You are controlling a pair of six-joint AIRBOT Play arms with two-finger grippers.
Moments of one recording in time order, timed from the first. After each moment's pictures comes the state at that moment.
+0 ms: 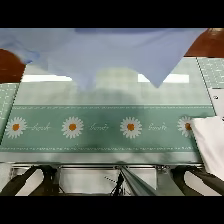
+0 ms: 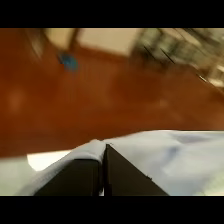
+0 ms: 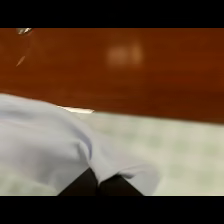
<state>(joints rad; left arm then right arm) 0.38 -0.96 1.67 0.56 -1.10 -1.21 -0.20 -1.12 2.00 -1.02 1.38 1.47</state>
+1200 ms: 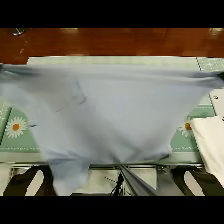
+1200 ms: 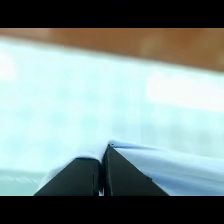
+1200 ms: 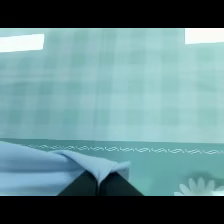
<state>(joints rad) 0.22 -0.71 1.13 1.26 -1.07 -1.51 -0.20 -0.76 1.32 -1.25 1.39 1.53</state>
